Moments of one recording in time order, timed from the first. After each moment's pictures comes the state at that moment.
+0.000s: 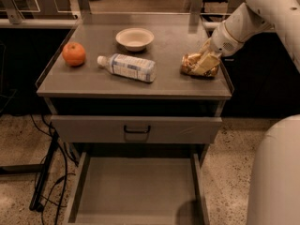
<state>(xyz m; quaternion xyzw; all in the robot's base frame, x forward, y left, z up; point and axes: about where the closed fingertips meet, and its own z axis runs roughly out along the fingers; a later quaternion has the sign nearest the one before) 0.702 -0.178 0.848 -0.61 0.74 0.09 0.26</state>
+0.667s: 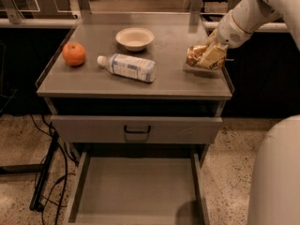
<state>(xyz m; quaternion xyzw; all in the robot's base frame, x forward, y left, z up) 0.702 -0.192 0.879 -0.61 0.74 0.06 0.27</state>
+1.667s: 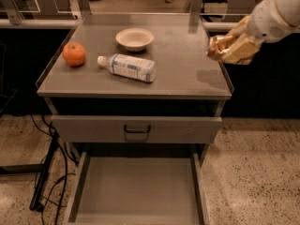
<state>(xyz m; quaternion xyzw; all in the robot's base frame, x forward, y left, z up) 0.633 -0.226 0.945 -0.62 0.72 0.02 0.32</state>
